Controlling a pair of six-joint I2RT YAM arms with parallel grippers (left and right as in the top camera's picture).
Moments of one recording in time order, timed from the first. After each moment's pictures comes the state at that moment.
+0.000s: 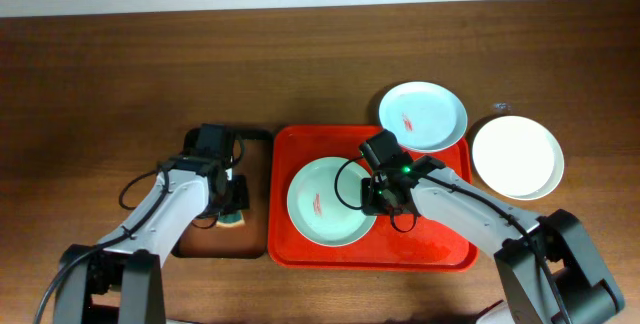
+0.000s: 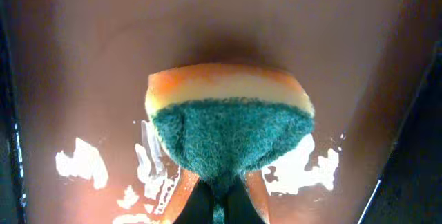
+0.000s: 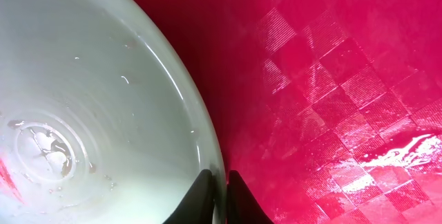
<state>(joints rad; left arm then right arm) -0.17 1.60 0.86 -0.70 -0.04 -0.29 0.52 1.66 0.88 -0.58 -0.05 0.55</state>
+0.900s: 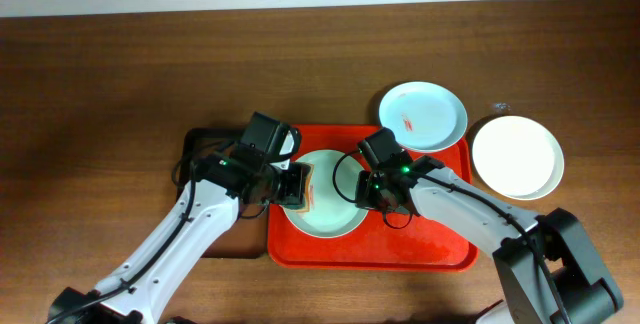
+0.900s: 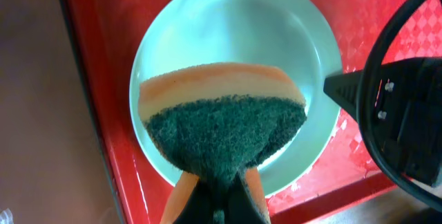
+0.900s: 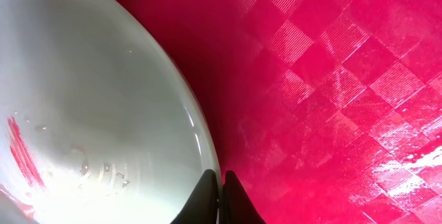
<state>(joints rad) -0.47 1.46 1.01 -0.73 0.20 -0.34 0.52 1.67 0.88 -0.52 -0.08 0.73</state>
